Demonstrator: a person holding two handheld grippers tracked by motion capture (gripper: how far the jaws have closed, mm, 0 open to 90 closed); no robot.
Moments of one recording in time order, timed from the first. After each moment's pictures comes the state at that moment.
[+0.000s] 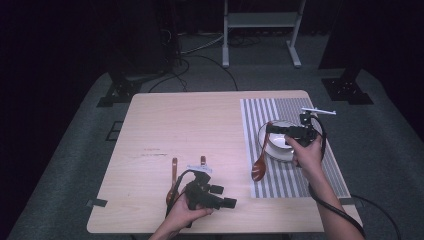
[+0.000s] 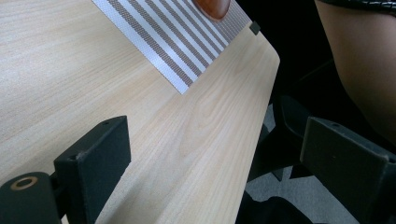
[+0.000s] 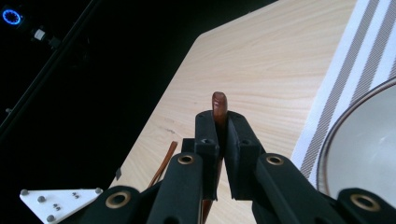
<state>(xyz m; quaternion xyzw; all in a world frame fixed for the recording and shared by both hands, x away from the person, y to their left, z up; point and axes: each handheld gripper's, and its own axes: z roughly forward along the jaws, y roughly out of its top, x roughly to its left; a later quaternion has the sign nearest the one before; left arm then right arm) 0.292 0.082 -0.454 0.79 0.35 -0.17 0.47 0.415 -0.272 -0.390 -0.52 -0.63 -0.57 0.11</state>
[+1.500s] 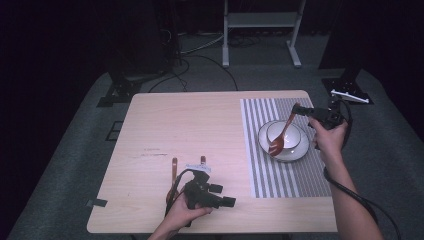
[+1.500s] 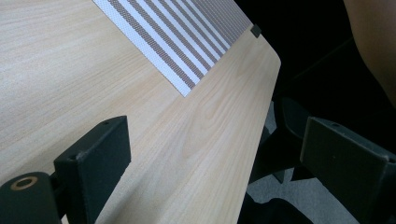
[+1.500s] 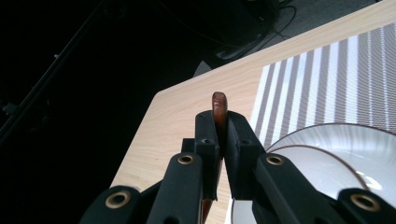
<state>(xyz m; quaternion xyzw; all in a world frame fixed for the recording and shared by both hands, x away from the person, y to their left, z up) 0.294 0.085 -0.454 0.79 0.35 -0.17 0.47 0.435 -0.336 -0.357 -0.60 -0.56 -0.57 0.03</state>
